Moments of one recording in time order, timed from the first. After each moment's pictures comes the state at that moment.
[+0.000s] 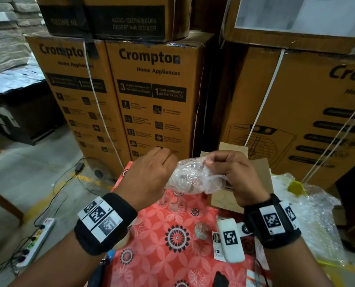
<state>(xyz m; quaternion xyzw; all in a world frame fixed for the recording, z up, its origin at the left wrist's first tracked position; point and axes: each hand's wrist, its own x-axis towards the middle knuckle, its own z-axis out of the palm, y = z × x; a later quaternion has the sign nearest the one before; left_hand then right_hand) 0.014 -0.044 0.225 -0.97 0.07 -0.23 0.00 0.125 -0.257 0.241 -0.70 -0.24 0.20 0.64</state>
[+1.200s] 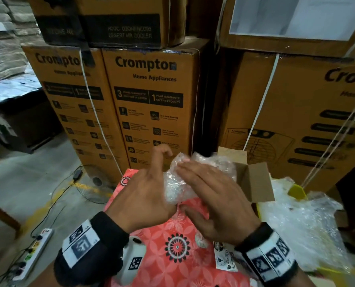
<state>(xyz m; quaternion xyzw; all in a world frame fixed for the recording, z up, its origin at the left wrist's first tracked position) -0.007 -0.062 0.251 -0.94 0.01 -0.14 -0.32 0.086 -0.257 0.229 -0.74 -0.59 -0.21 0.24</state>
